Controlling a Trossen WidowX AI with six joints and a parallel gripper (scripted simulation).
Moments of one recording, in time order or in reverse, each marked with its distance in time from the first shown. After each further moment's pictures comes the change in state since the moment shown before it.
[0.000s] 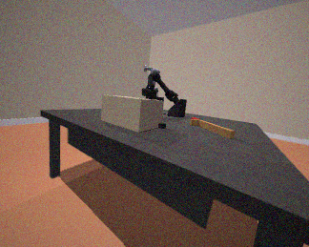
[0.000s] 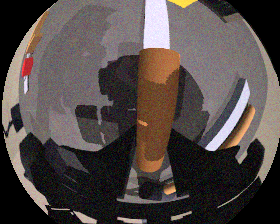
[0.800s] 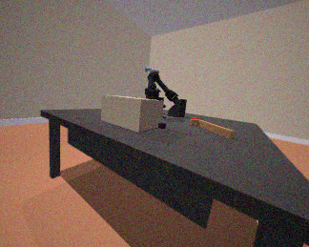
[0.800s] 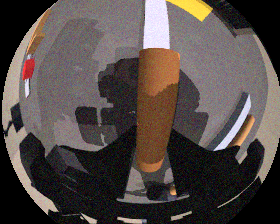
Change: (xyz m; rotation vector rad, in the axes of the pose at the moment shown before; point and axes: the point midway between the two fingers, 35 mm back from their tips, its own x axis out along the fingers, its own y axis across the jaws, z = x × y) arm 0.000 0.023 0.019 -0.013 -0.001 0.003
